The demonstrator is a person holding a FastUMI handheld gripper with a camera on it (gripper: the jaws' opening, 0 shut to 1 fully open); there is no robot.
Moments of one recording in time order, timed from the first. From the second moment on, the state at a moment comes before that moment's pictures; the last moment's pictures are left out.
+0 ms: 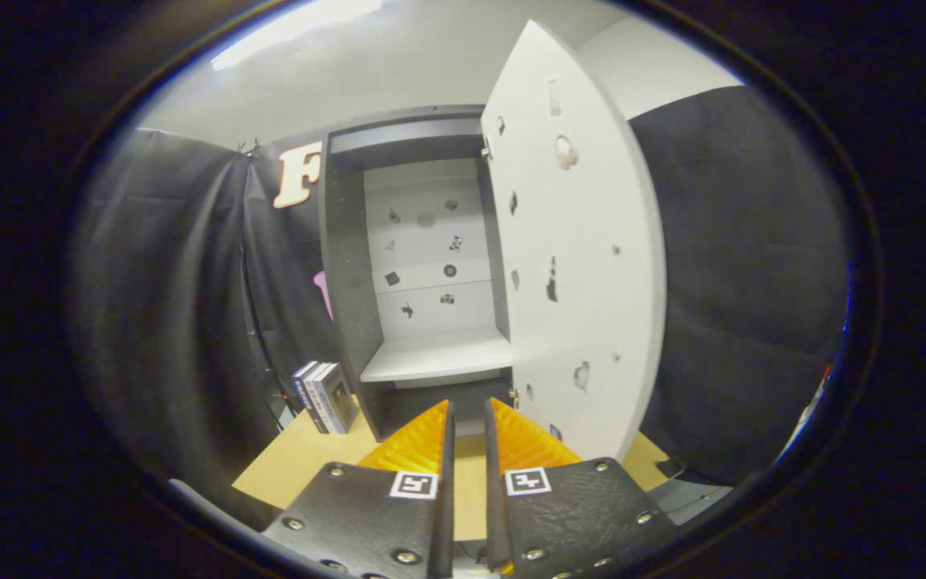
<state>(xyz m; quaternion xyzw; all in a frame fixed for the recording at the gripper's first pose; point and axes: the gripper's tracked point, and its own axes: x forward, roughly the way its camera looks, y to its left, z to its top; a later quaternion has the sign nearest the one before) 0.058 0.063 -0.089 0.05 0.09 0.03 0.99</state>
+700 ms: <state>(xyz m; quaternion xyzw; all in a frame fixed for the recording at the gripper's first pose) 0.117 0.194 -0.293 0.02 0.22 0.06 0.97</state>
